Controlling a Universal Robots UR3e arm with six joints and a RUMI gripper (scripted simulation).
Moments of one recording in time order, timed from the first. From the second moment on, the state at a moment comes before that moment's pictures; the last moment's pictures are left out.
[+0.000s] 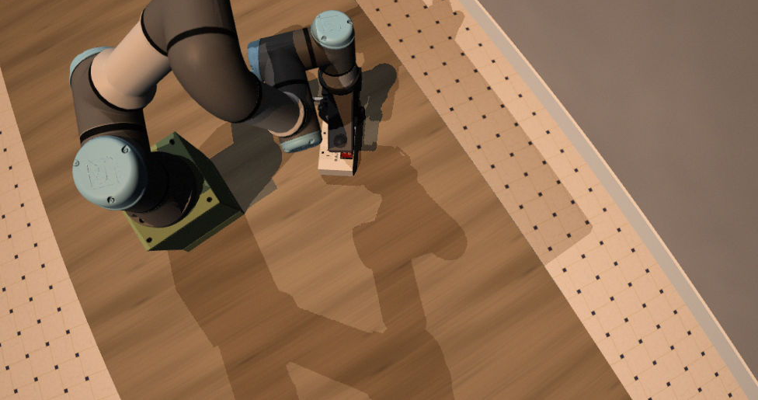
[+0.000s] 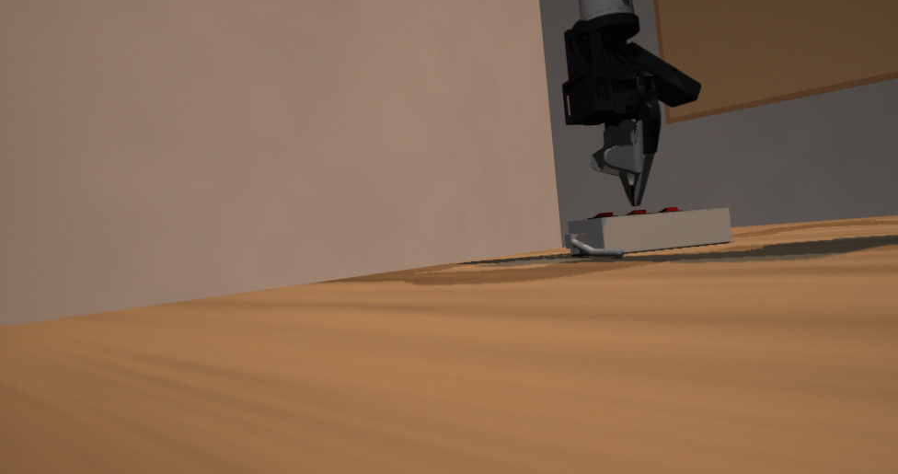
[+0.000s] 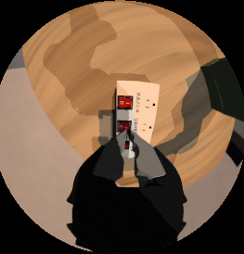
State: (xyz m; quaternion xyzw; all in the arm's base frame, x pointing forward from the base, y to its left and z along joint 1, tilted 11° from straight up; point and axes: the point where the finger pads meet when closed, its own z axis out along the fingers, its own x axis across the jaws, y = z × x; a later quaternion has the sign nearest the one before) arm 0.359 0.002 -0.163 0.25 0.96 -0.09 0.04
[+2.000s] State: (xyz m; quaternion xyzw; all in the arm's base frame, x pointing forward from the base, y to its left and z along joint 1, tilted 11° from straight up) arm 0.359 0.002 -0.166 0.25 0.96 -0.09 0.04
